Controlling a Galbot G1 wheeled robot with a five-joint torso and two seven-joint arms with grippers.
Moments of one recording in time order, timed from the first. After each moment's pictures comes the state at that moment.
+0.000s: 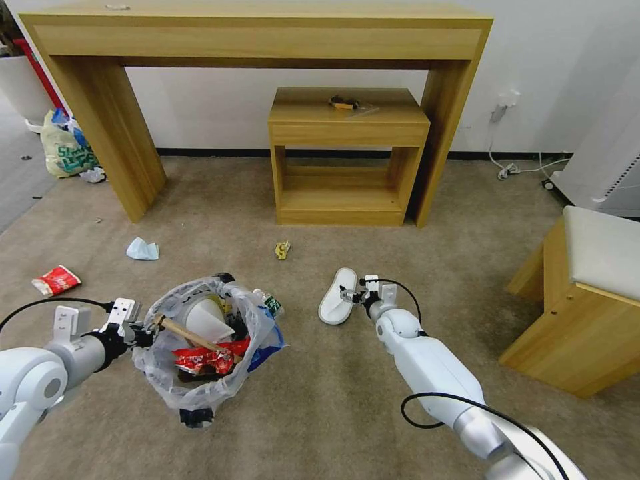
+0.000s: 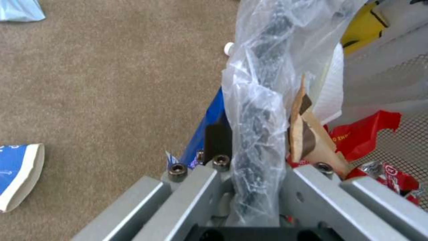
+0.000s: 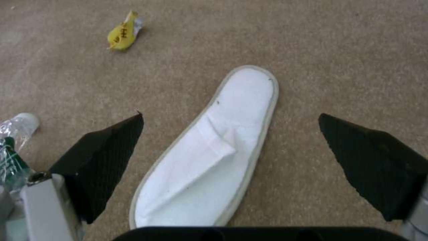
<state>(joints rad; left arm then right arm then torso) 1.46 -0.74 -0.81 -1.97 -0.80 0.74 0.18 -0.59 1.38 0.03 0.91 0.56 -0.17 0.04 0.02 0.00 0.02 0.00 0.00</state>
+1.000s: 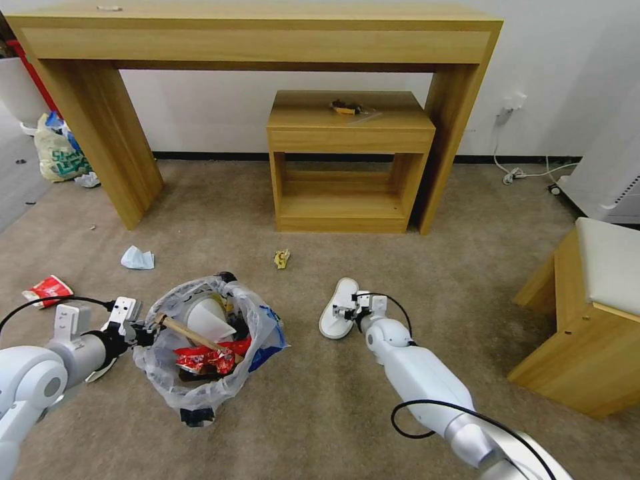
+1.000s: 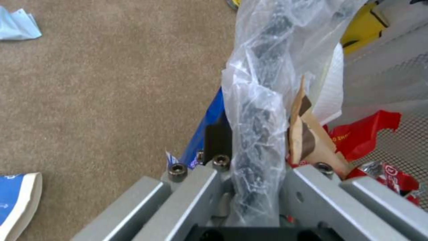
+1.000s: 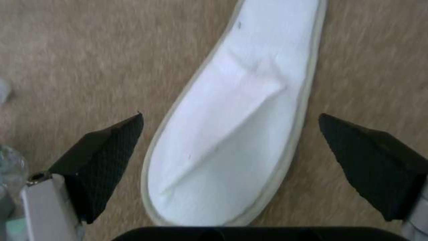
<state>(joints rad) 1.46 -0.74 -0.81 -1.97 -0.80 0.74 0.19 -0.59 1.46 -0.03 0.81 0.69 -0.29 0.13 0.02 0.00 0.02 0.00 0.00</state>
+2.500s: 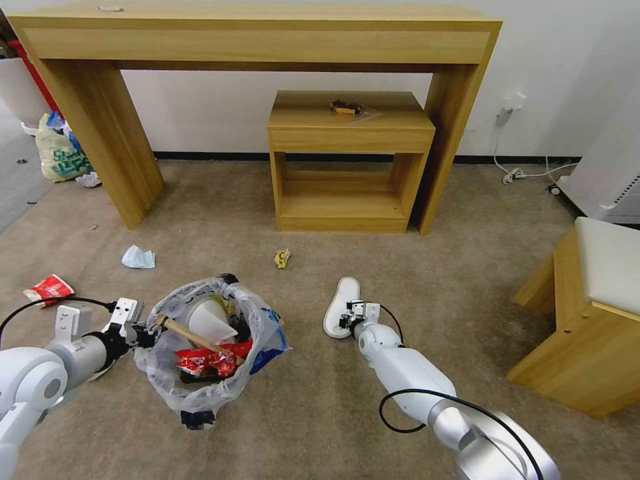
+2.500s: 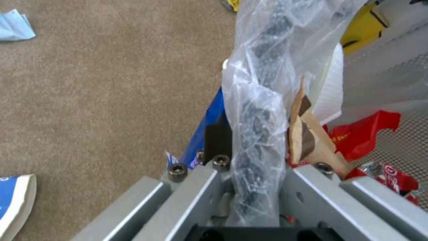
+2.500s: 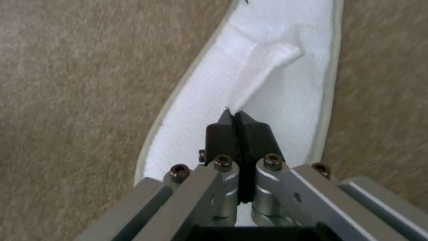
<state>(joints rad) 1.46 -0.74 -0.81 -1.98 -0.80 0.74 0.20 -0.54 1.48 -0.06 0.64 0.68 -0.17 0.07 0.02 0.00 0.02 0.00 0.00</state>
